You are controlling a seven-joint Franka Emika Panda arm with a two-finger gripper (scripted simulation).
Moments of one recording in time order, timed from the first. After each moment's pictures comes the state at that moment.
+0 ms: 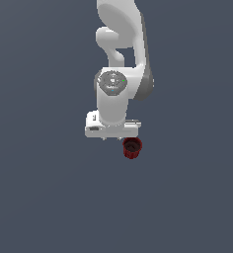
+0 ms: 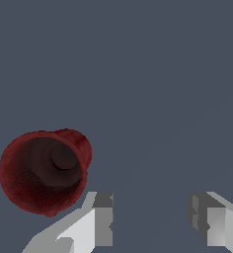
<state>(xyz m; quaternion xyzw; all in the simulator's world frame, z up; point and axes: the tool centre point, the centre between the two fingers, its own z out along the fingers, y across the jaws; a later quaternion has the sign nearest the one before) 0.004 -0.020 0.150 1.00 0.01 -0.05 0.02</state>
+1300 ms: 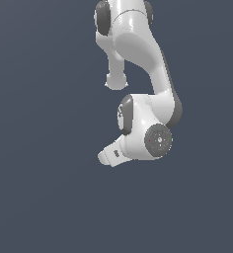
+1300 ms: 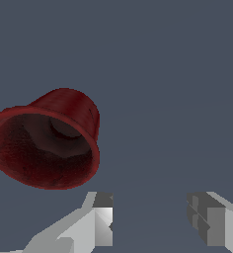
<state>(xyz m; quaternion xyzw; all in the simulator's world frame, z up) 0.036 0.009 0.128 0.93 0.26 -0.25 0.08</state>
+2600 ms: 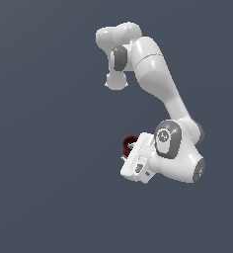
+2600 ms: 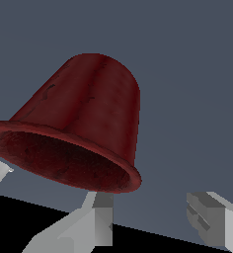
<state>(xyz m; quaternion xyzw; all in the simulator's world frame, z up) 0.037 0.046 0.092 0.76 0.48 -0.42 0.14</state>
